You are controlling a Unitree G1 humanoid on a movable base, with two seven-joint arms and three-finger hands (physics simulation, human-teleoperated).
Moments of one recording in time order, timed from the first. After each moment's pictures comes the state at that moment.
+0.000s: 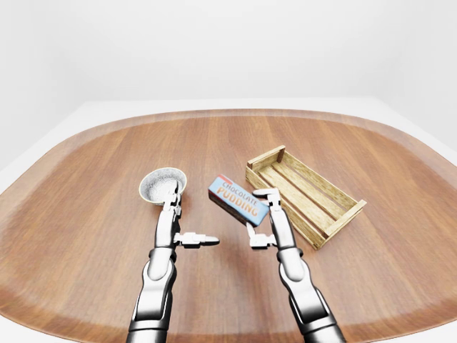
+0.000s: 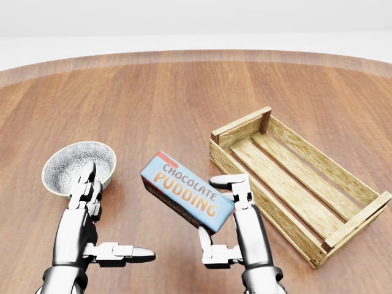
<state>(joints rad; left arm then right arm) -0.02 0.02 0.03 0.07 0.03 -0.04 -0.04 0.01 0.05 0.19 0.08 -0.31 -0.09 -0.12</state>
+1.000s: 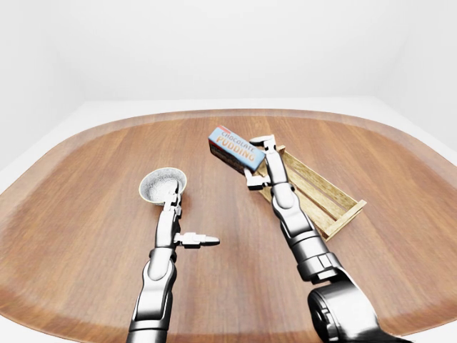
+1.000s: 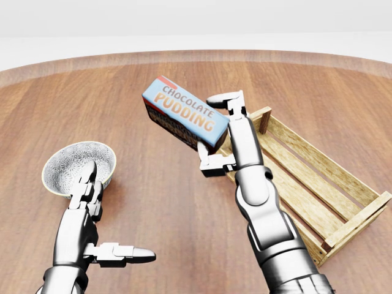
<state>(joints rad) -0.02 0.02 0.03 0.07 0.03 -0.04 -0.04 -0.63 0.01 0.03 0.58 -0.27 -0.09 -0.14</state>
